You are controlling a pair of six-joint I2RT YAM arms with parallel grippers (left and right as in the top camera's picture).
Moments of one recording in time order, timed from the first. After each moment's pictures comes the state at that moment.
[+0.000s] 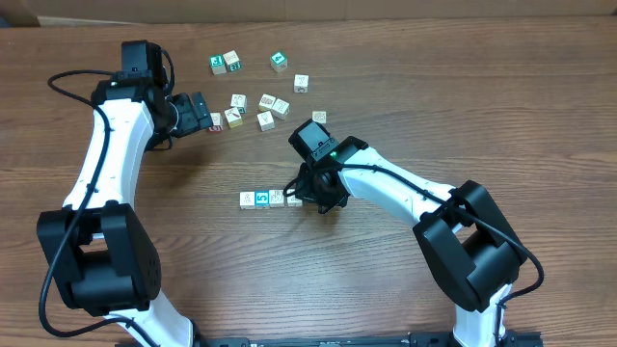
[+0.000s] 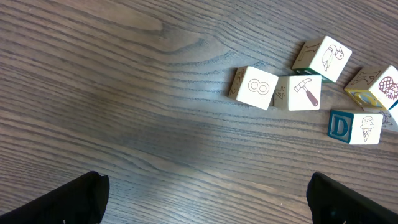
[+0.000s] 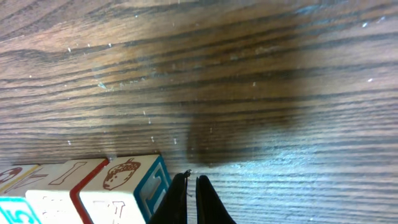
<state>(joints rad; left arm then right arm) 0.08 1.87 1.53 -0.89 0.02 -0.31 0.69 2.00 1.35 -0.70 -0.11 0.90</state>
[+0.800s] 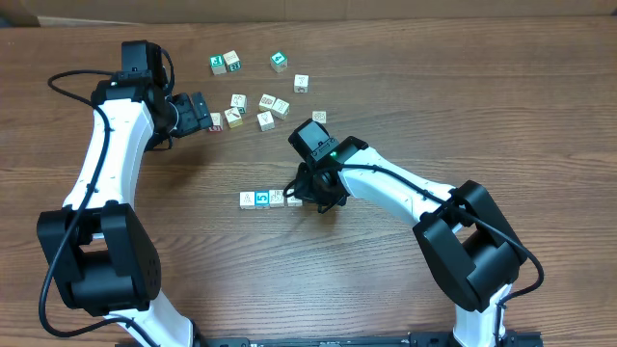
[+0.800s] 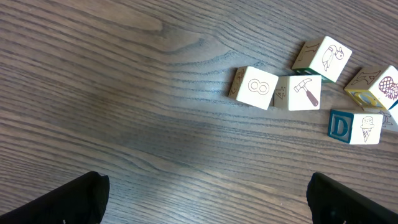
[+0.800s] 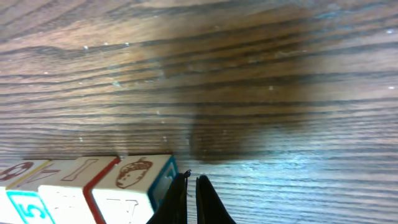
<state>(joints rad) 0.08 1.87 1.53 -0.89 0.02 -0.31 0.69 2.00 1.35 -0.68 -0.13 0.88</state>
